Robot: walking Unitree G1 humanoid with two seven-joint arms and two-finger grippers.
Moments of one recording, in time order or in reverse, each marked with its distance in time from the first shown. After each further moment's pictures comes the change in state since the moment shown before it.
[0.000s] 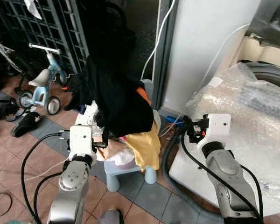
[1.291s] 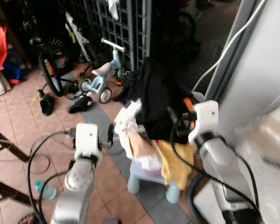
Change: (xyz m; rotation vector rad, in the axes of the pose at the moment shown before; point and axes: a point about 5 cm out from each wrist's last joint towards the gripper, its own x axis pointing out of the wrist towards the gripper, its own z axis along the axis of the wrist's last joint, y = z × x) left arm 0.003 0.002 0.003 0.020 0.012 0.016; right arm 0.018 0.036 0.020 -0.081 -0.137 0.241
